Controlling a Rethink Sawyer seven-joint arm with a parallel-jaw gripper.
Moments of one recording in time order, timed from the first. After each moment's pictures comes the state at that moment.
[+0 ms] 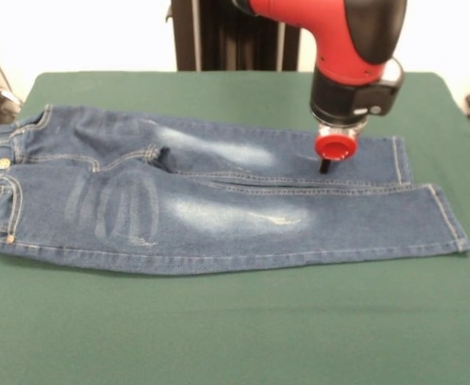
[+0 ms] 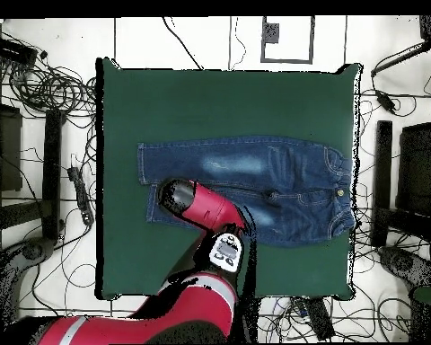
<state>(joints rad) 0.16 -0.31 -0.26 1.65 0.51 0.45 3.04</state>
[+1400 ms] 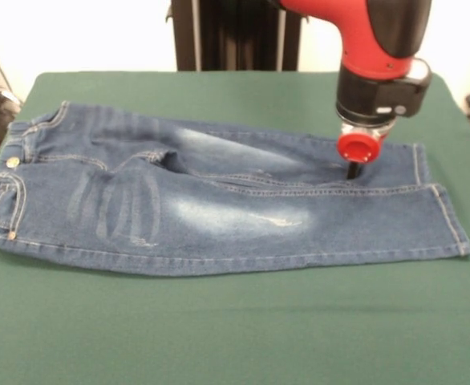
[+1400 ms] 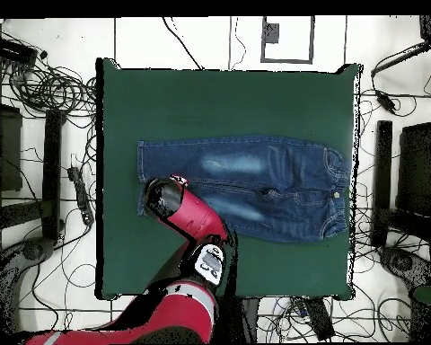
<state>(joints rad) 0.22 -0.33 -0.21 1.73 0.75 0.31 3.04</state>
